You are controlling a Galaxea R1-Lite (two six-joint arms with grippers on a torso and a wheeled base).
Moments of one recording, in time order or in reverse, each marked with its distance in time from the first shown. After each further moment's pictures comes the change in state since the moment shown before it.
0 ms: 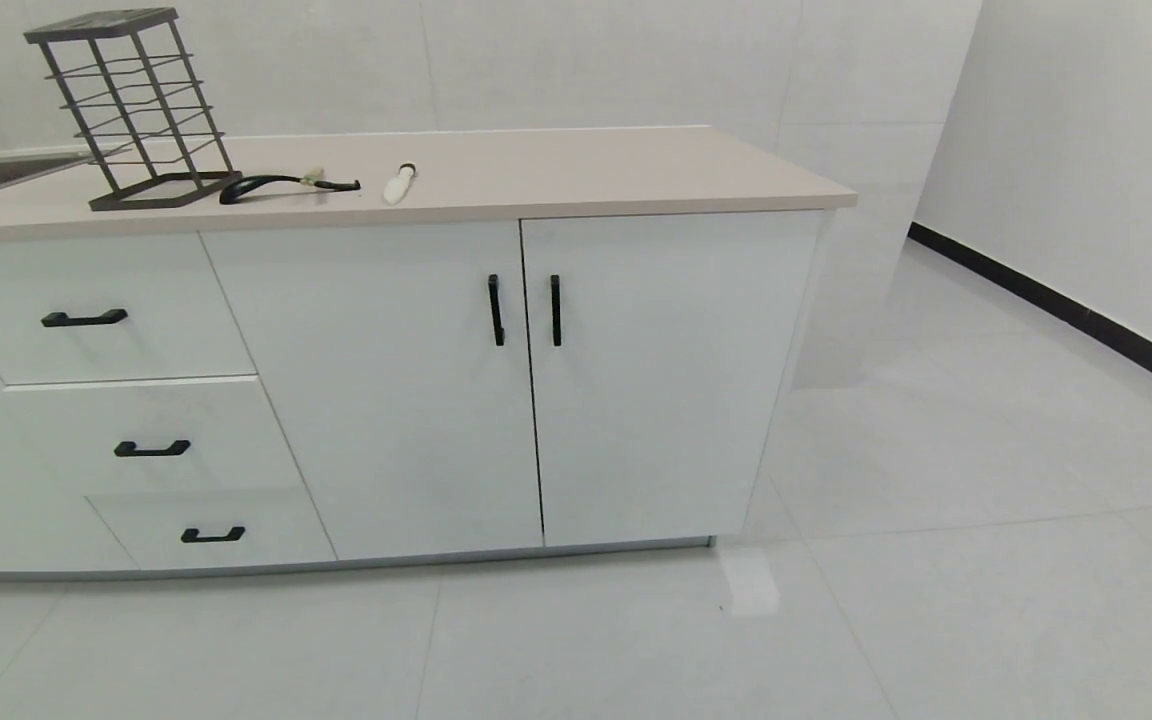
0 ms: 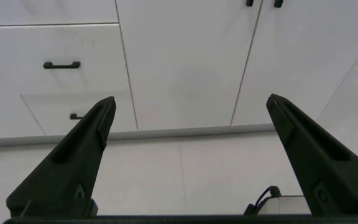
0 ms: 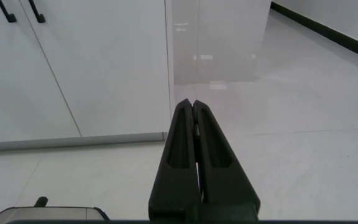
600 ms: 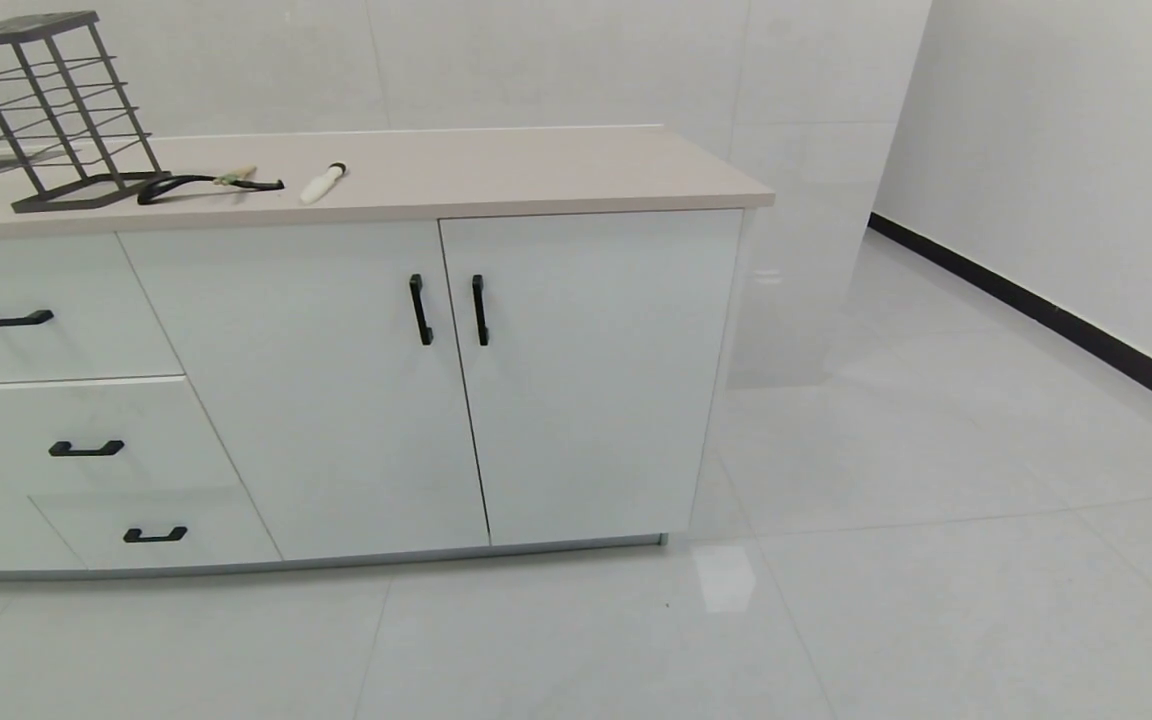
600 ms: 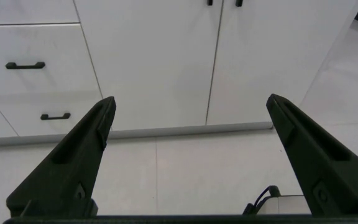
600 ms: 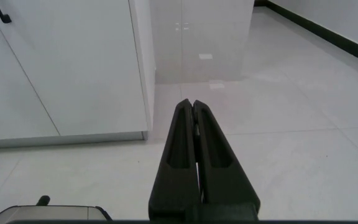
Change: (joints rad) left arm -0.002 0.000 0.000 0.000 0.001 -0.001; right arm -0.002 -0.001 0.000 0.000 0.001 0.000
